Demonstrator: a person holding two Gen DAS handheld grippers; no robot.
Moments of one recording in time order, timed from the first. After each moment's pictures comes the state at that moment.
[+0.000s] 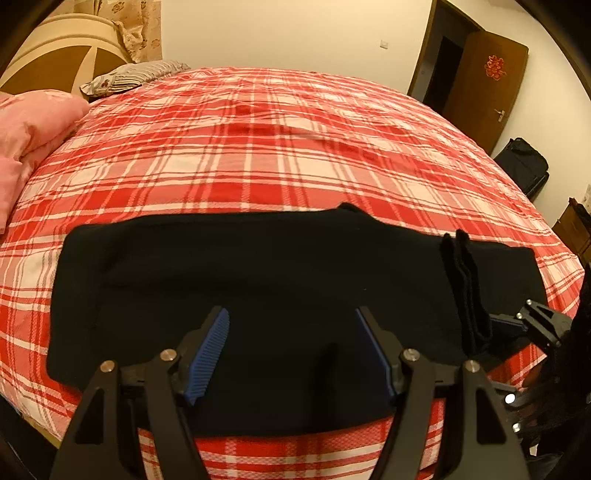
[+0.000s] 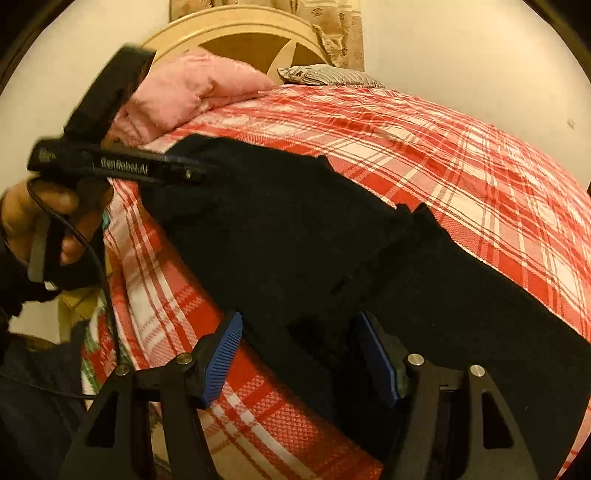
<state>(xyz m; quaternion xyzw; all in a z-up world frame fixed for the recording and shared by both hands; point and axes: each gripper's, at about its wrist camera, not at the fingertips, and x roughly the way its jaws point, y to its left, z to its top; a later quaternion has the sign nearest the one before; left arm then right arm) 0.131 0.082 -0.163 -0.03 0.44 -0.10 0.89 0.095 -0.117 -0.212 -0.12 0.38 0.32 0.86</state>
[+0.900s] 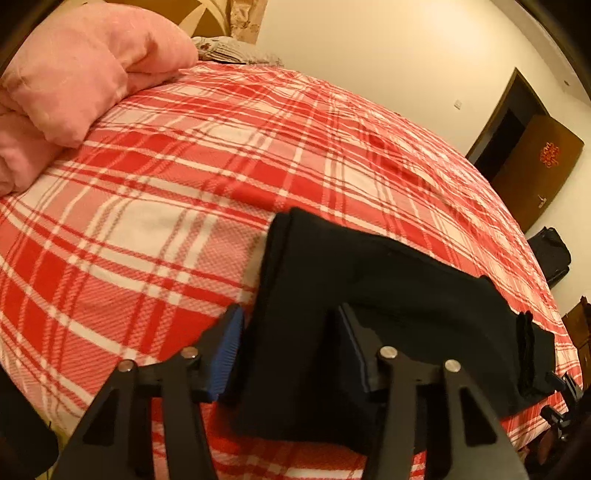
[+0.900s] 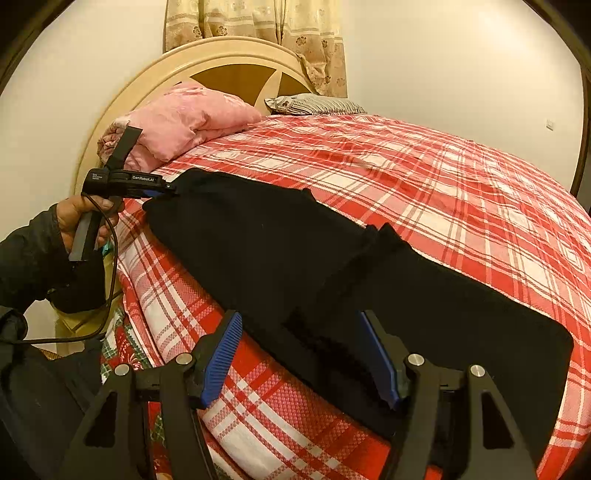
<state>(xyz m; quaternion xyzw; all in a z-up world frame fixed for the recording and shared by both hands) 0.139 0.246 -0.191 -0.16 0.42 -0.02 0.89 0.067 -0.138 -0.190 -0.10 0.33 0.30 0.89</state>
